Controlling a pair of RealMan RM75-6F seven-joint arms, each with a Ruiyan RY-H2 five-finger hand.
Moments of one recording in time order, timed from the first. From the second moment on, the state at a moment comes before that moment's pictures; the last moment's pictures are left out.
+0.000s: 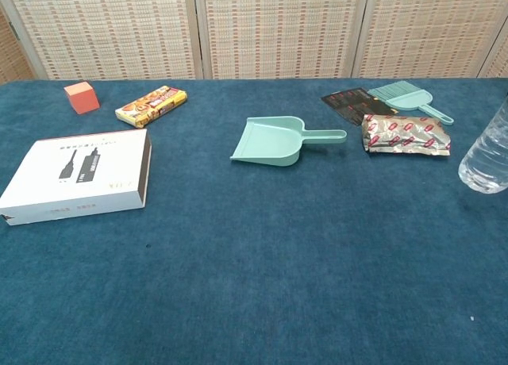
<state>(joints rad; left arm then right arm) -0.18 -1.13 0.01 -1.61 1.44 1.28 0.08 0.42 -1.24 0.13 -1.32 -1.42 1.09 0.69</state>
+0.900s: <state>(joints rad) -0.18 -1.13 0.01 -1.61 1.43 1.28 0.08 0.36 -1.25 0.03 -1.17 -1.54 1.23 0.54</state>
